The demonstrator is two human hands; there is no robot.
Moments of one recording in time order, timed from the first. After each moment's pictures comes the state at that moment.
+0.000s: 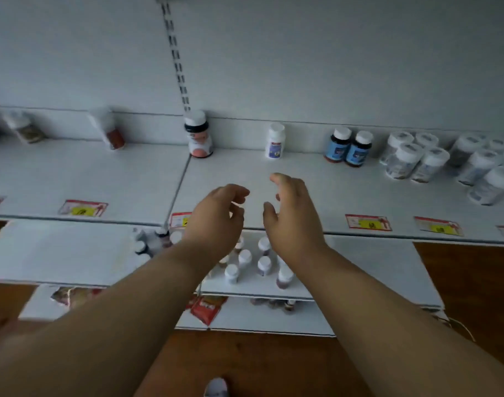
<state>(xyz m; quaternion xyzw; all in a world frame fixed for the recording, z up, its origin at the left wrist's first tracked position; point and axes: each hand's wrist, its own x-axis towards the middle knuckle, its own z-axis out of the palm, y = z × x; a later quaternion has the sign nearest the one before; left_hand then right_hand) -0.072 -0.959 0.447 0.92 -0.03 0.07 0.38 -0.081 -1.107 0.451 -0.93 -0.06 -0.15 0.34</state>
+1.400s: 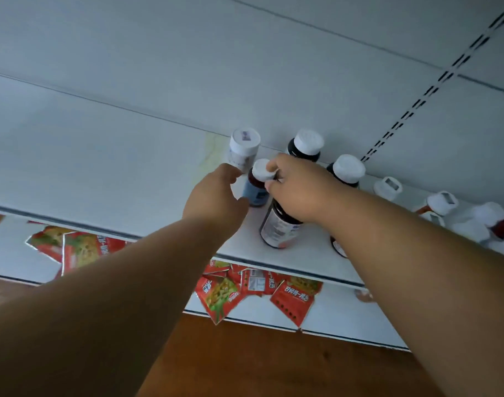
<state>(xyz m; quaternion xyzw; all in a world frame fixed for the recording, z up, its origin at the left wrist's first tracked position) 0.059 -0.554 -0.020 0.90 0.09 -0.05 0.43 0.089 -0.696 0.052 -0.98 -0.07 0.17 0.12</state>
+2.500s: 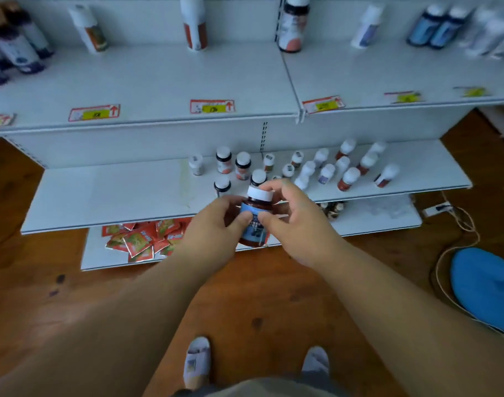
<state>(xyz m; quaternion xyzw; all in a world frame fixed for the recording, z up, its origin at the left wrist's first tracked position) -0.237 -0.622 0.373 0.86 -0.02 -0.17 0.49 -0.260 -0.788 0.379 -0.84 0.02 0.05 0.53</state>
